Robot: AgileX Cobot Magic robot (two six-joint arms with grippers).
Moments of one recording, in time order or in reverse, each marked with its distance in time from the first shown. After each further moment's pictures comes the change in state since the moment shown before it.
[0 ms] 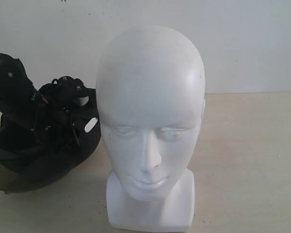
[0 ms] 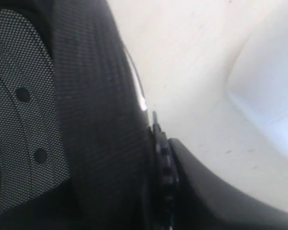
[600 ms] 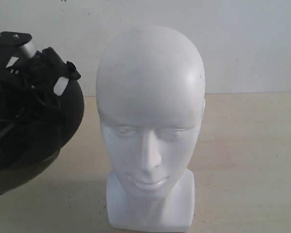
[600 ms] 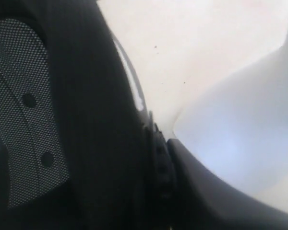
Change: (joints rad) left arm 0.095 -0.371 0.127 -0.265 0.040 0.008; right arm 0.000 0.000 0.000 0.000 0.000 0.000
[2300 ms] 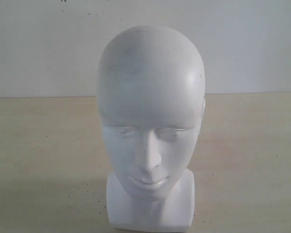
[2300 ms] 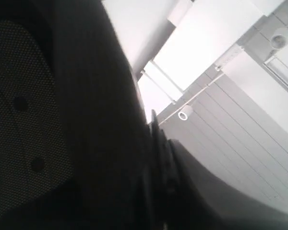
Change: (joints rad) left arm -0.106 -0.310 0.070 0.983 -1.795 -2.552; right arm 0.000 0.000 0.000 0.000 0.000 0.000
